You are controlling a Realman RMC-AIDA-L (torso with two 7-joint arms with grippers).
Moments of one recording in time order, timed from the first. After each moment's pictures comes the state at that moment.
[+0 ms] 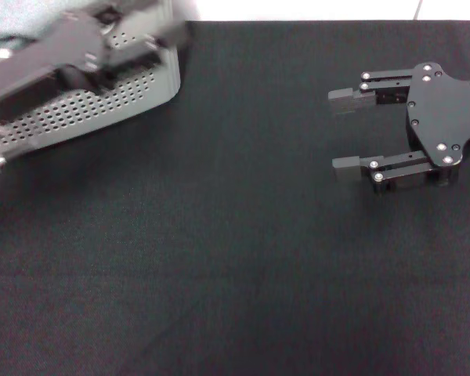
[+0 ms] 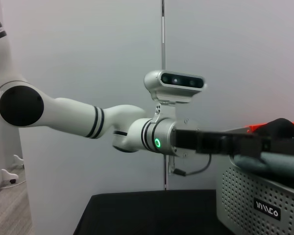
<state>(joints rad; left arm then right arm) -0.37 -2.09 0.78 0.79 1.39 1.68 -1.35 0.53 2.02 -1.07 -1.15 -1.63 -1.79 1.57</state>
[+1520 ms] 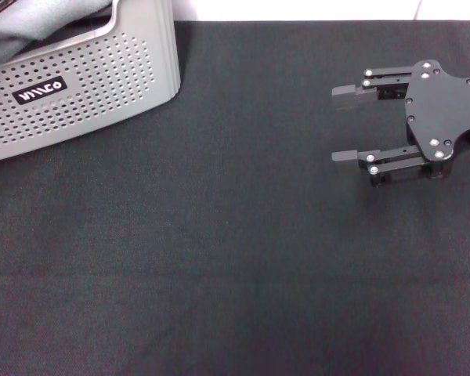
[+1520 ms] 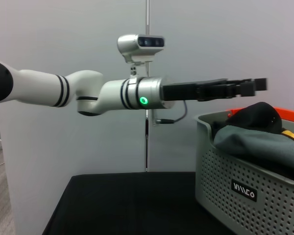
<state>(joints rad) -0.30 -2.09 0.60 0.97 1.38 1.52 -1.31 0.53 2.02 -1.07 -1.16 -1.68 -1.73 1.55</state>
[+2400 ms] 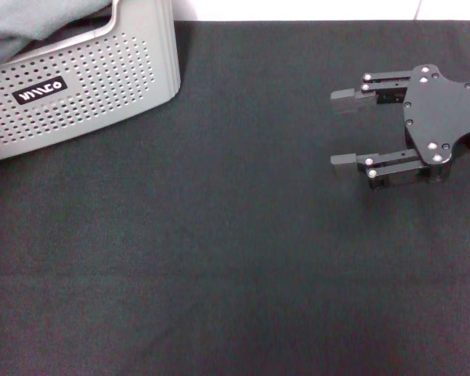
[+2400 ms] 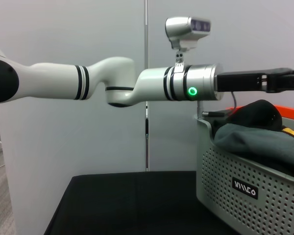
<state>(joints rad) -0.40 -2.10 0.88 1.04 1.31 1.11 -1.36 0.53 2.02 -1.07 -1.16 -1.68 -1.73 1.55</state>
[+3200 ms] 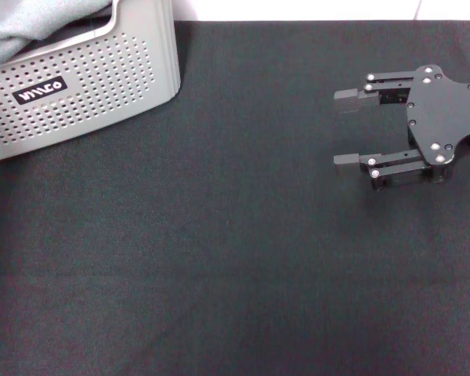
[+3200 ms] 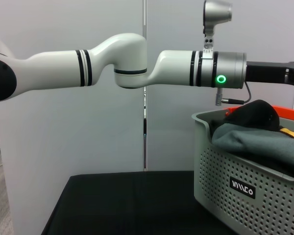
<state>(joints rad) -0.43 -2.09 1.04 1.21 1.54 0.61 -1.60 0.52 2.02 -1.07 -1.15 -1.68 -1.73 1.54</state>
